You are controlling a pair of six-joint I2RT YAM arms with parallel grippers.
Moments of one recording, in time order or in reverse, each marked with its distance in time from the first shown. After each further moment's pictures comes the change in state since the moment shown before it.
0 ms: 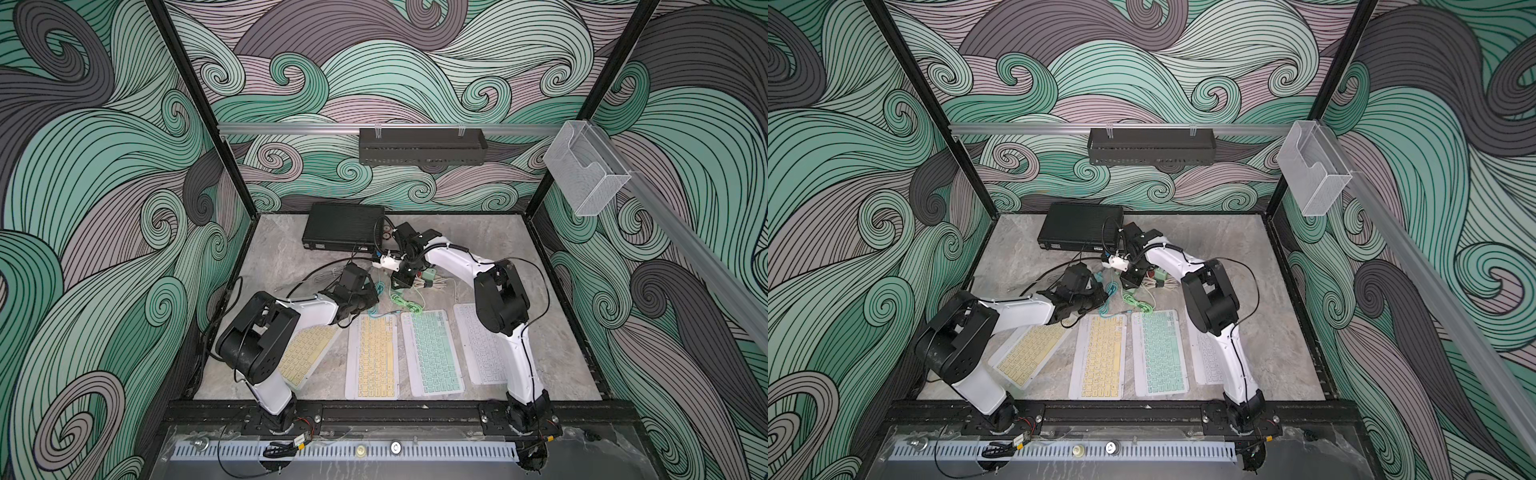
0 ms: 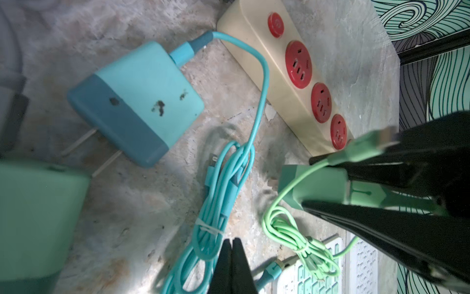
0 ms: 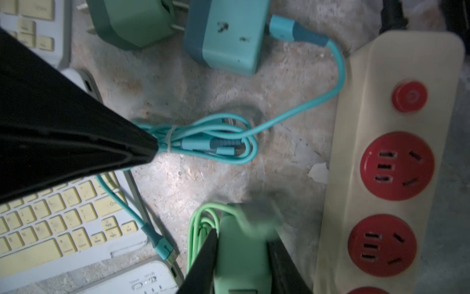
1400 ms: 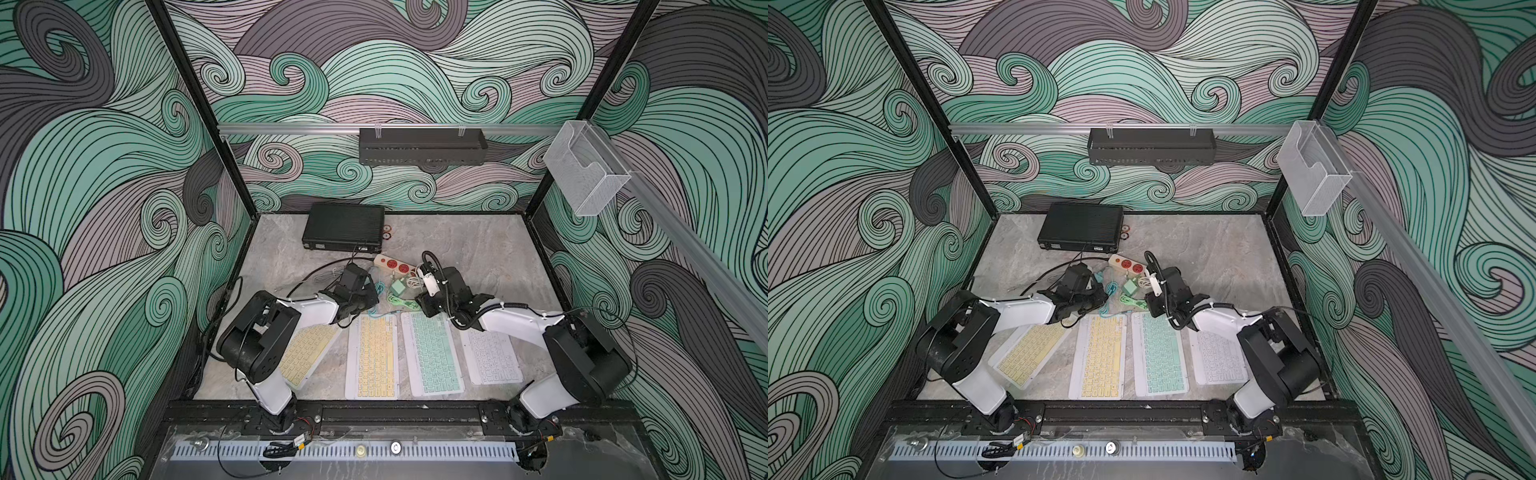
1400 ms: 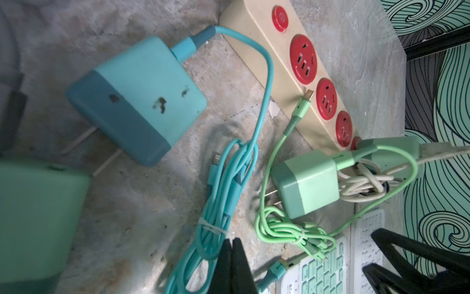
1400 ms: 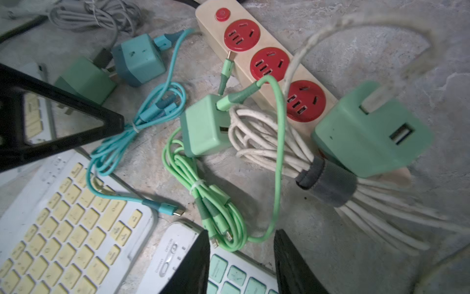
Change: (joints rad) left arm 0.000 0.000 0.001 -0.013 -0.001 0.014; right arm -0.002 -0.668 -1.117 0.978 0.239 0.753
